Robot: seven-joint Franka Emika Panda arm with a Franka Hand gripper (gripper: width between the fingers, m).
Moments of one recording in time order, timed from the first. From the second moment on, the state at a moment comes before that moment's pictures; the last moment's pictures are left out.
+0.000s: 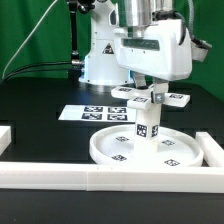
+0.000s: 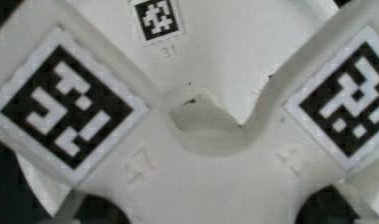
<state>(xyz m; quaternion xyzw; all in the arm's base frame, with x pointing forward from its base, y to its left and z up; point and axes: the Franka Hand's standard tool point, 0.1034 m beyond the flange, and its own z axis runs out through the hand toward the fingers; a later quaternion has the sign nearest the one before) 0.551 0.039 0.097 -0.78 0.63 0.02 0.06</state>
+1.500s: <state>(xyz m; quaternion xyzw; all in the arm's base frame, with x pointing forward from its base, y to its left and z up) 0.560 0.045 0.123 -0.92 0.39 0.01 0.07</state>
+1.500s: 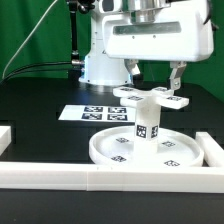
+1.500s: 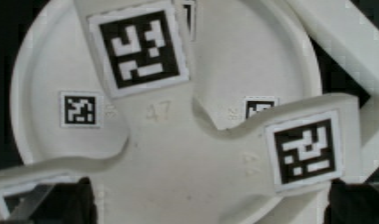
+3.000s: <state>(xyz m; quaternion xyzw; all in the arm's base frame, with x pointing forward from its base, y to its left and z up) 0.572 0.052 0.122 -0.96 -0.28 -0.02 0.02</state>
